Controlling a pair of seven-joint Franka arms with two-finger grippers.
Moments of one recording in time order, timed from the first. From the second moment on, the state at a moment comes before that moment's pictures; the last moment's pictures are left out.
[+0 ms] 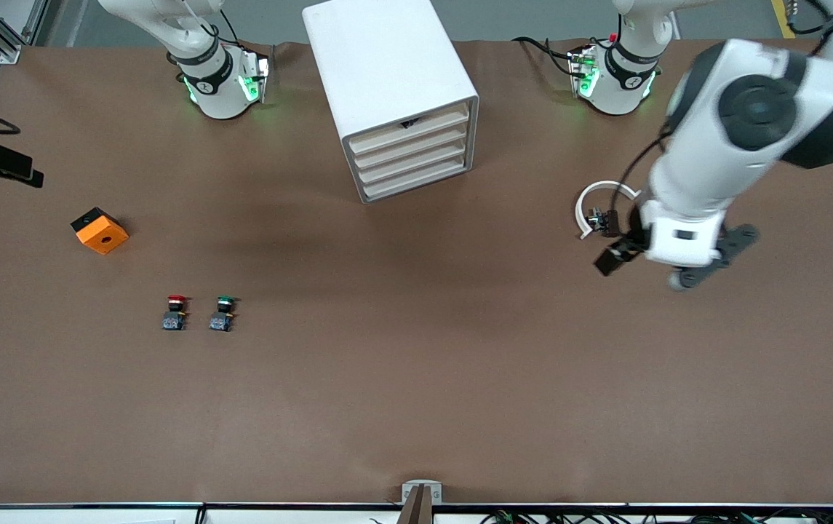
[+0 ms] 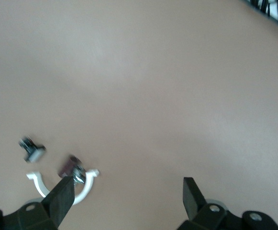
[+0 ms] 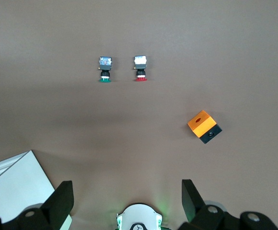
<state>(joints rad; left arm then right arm) 0.25 0.25 -0.62 -1.53 0.22 1.75 -0.94 0.03 0.16 -0.10 -1.21 0.03 1.21 -0.03</state>
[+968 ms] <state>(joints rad) 0.30 0.04 -0.35 -1.49 0.17 1.53 -0.19 0.02 -0.07 -0.10 -1.50 0.03 1.31 -0.03</state>
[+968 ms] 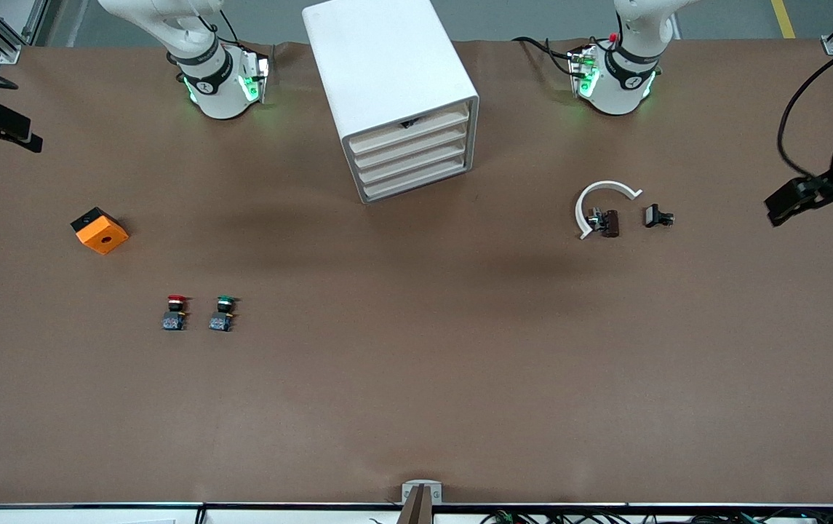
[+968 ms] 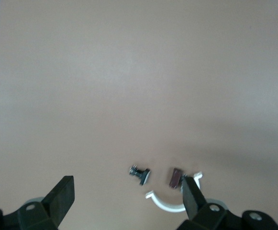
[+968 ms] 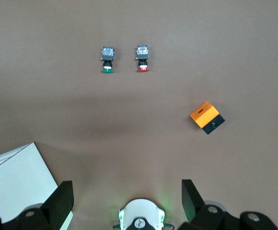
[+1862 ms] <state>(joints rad) 0.03 -0.16 -0.09 -1.70 0.04 1.52 -0.08 -0.01 -0.17 -0.06 -1.63 0.03 1.40 -0.03</state>
